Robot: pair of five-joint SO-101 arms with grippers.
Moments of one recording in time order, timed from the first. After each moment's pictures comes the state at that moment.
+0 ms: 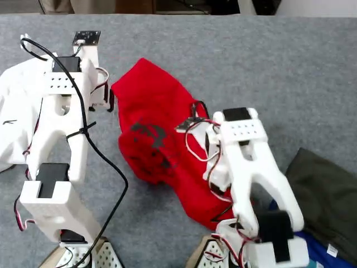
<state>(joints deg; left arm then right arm) -4.0 11.9 -11.8 85.5 -9.8 -11.1 -14.6 36.7 98.2 29.7</state>
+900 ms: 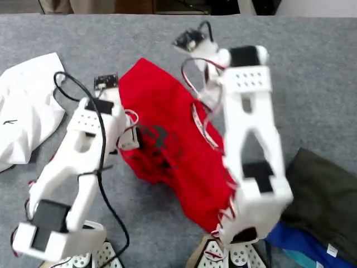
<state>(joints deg) 9.7 -11.3 29.6 72.9 12.7 -11.1 21.7 -31.1 95.8 27.7</state>
